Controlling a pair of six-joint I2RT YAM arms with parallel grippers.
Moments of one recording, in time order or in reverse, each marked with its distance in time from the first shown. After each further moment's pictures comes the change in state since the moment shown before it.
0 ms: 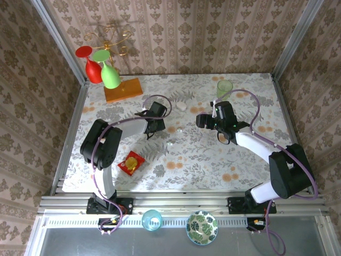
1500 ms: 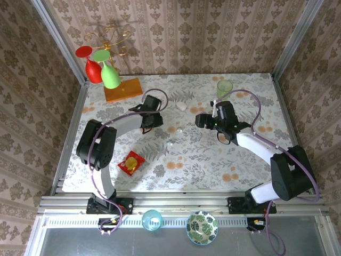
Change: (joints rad) left arm 0.067 -0.045 0.046 -0.018 0.244 0.137; right arm -0.003 -0.033 -0.003 0.007 -0.080 0.023
